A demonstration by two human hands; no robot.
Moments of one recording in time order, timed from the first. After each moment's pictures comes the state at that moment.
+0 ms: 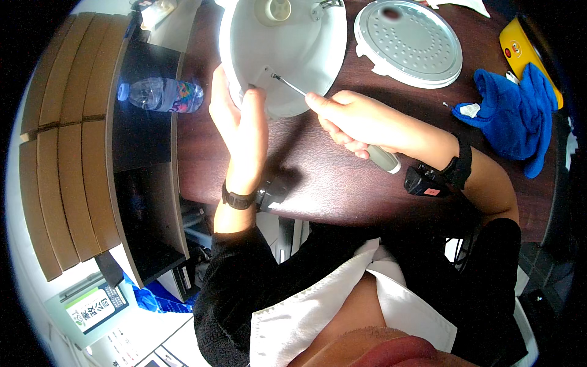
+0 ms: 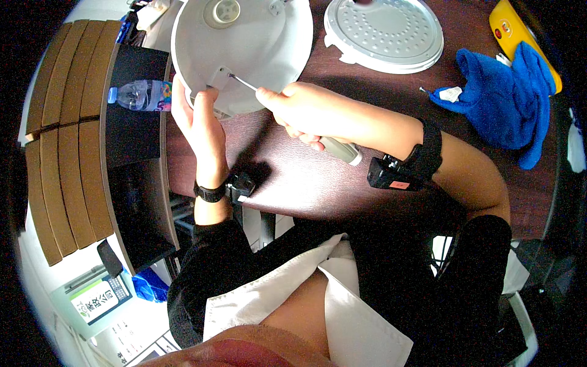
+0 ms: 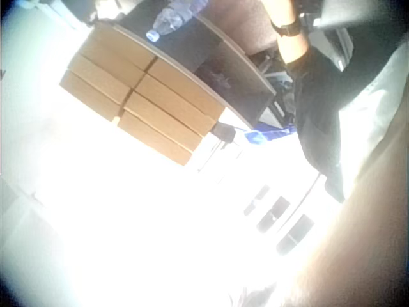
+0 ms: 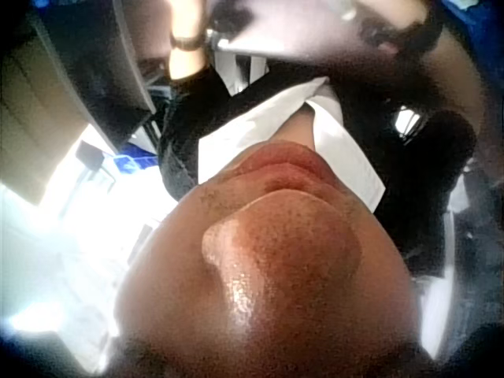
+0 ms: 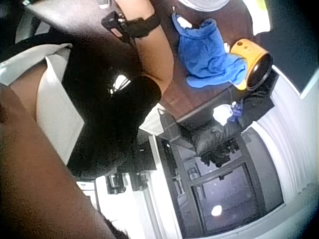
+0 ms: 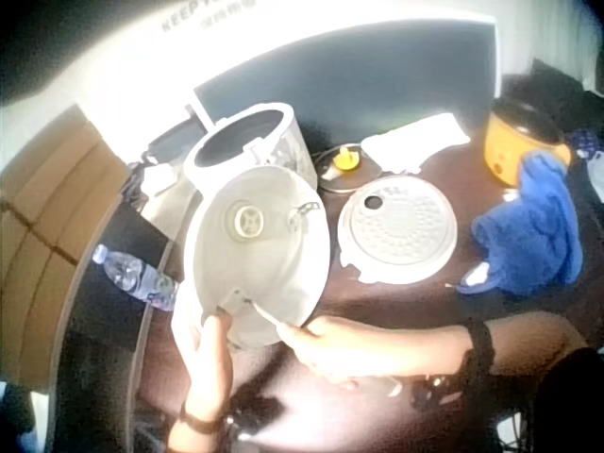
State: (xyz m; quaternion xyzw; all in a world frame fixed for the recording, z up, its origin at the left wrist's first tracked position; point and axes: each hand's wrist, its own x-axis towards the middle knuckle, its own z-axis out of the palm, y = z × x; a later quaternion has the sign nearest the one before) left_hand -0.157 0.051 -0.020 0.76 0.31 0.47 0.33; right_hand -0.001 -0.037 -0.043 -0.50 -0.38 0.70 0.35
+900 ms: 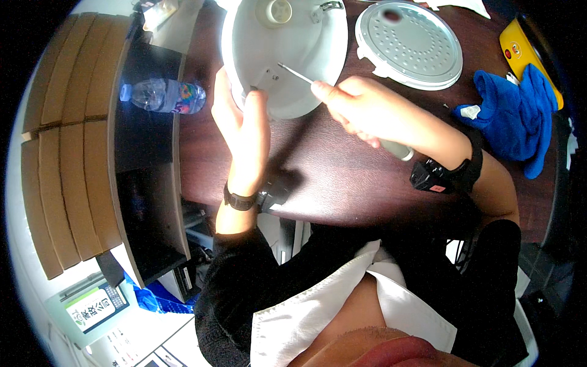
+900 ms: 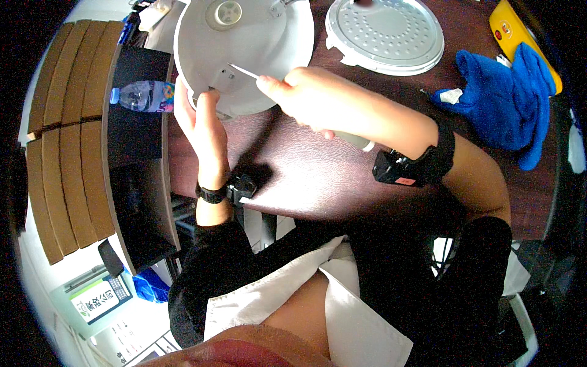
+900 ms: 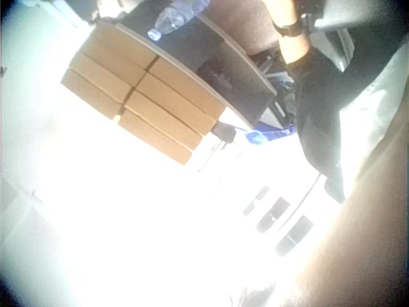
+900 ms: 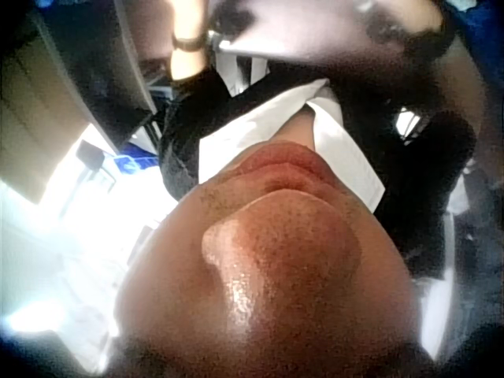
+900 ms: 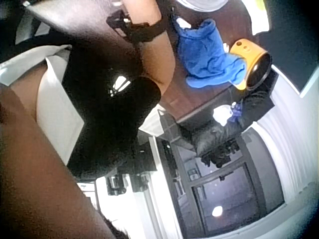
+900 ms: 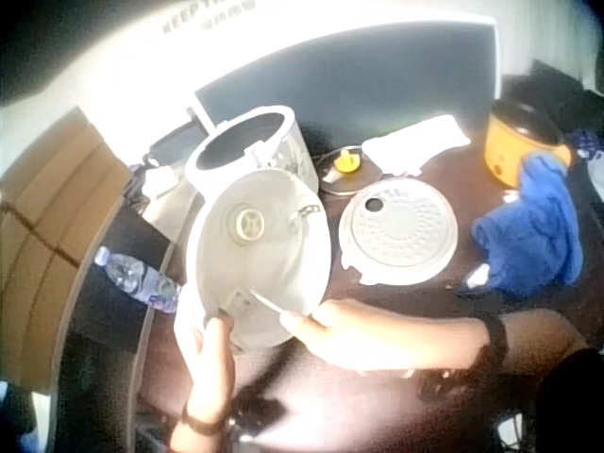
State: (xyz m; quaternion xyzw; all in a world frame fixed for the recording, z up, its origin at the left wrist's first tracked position) left_hand -0.156 0.050 -0.017 0.77 0.31 0.46 0.32; right_hand 0.009 -0.037 -0.021 -0.60 -0.47 0.56 0.32
